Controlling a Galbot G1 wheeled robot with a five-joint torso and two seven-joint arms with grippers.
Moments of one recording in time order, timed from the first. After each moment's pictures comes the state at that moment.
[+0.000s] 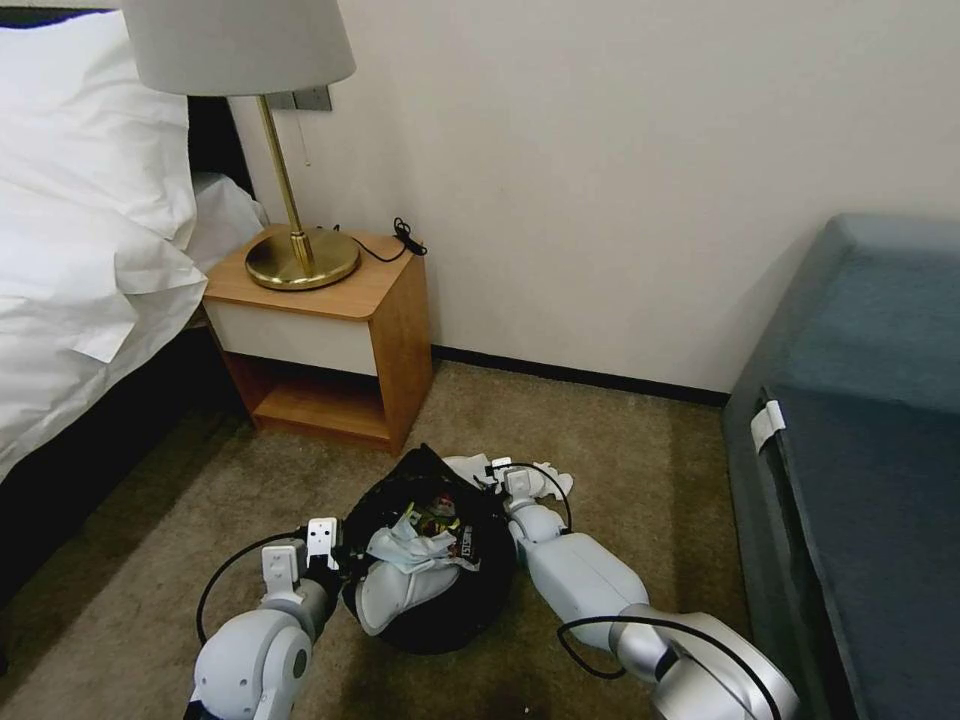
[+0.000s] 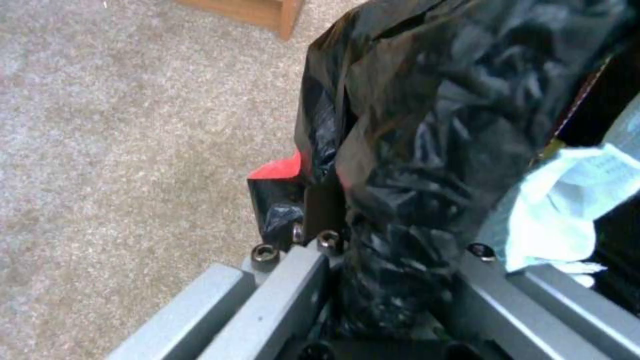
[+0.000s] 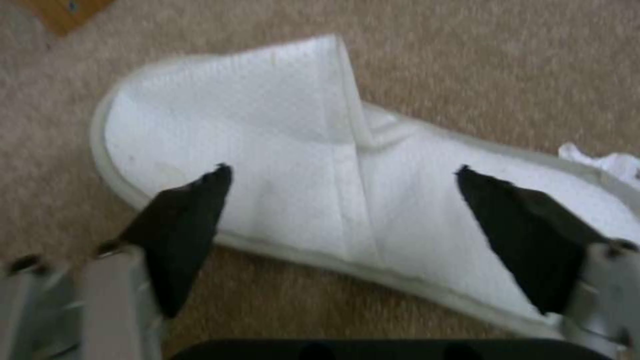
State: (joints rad) left arm 1.47 -1.42 -0.53 -2.04 -0.33 0.71 -0.05; right arm -0.52 1.59 -0.18 0.51 0.48 -0.07 0.14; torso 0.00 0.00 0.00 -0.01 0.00
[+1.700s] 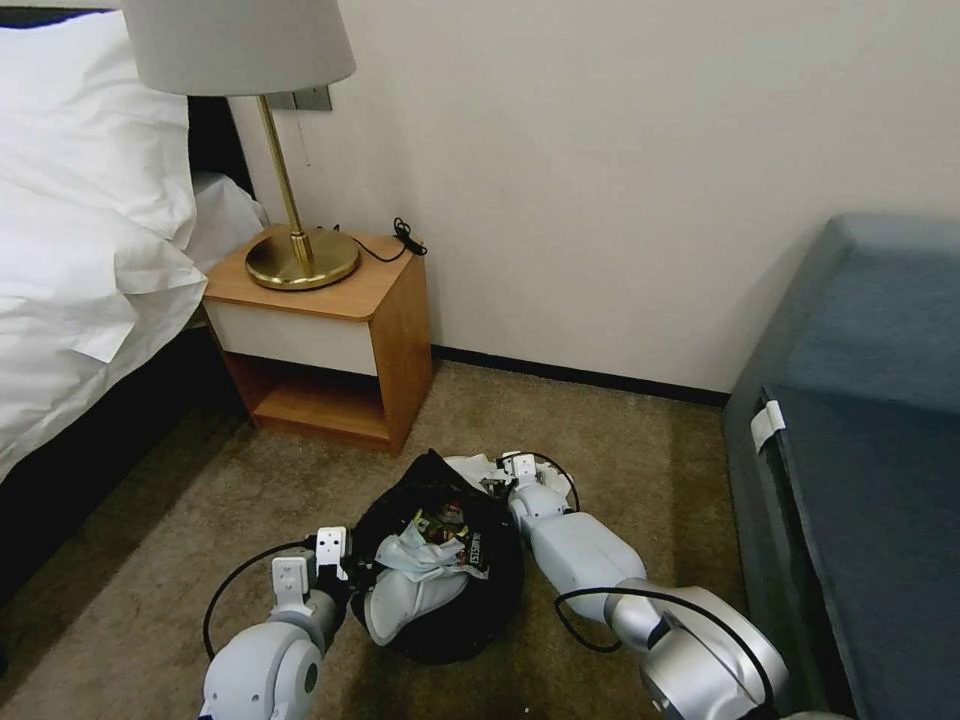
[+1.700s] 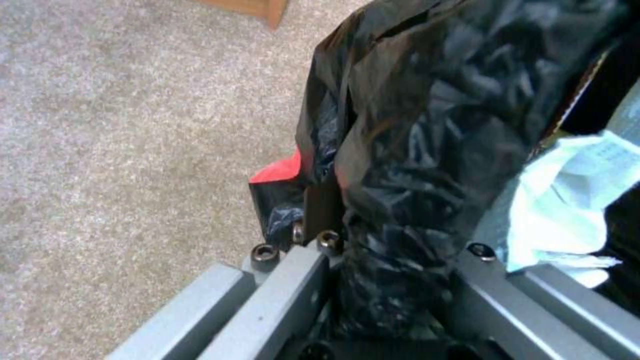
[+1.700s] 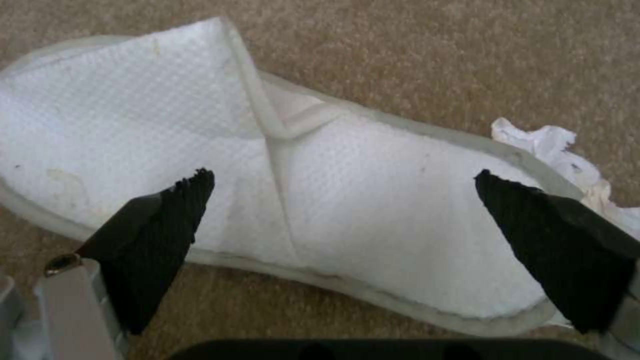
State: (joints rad) left arm 1.51 -1.44 -0.51 -2.05 -0.27 0.70 -0.02; right arm -0.44 1.61 -0.13 0.44 0.51 -0.20 0.17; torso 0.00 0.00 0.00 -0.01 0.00
